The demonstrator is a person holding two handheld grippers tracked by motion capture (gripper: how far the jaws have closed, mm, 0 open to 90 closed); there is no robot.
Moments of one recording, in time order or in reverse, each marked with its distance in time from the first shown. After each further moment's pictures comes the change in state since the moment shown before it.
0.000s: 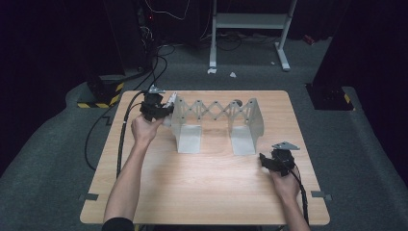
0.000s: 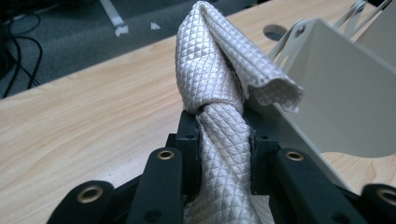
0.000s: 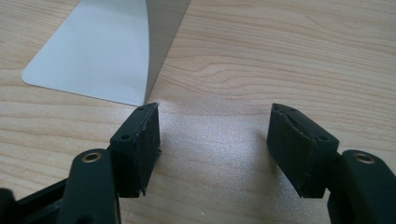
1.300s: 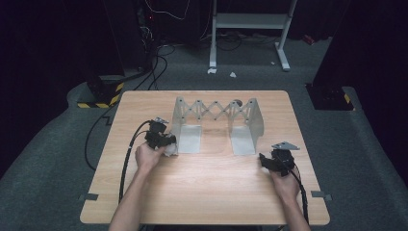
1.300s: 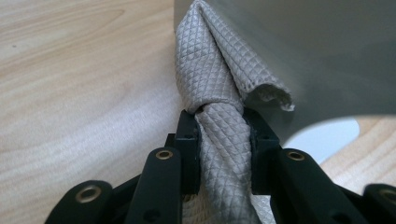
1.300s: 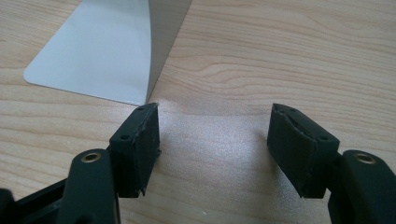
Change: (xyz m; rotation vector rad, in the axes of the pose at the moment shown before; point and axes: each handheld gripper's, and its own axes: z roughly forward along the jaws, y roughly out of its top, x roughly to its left) left arm -0.015 -0.097 0.041 0.176 -0.059 -0.064; right arm 0.000 0.000 0.000 0.001 0.005 -0.006
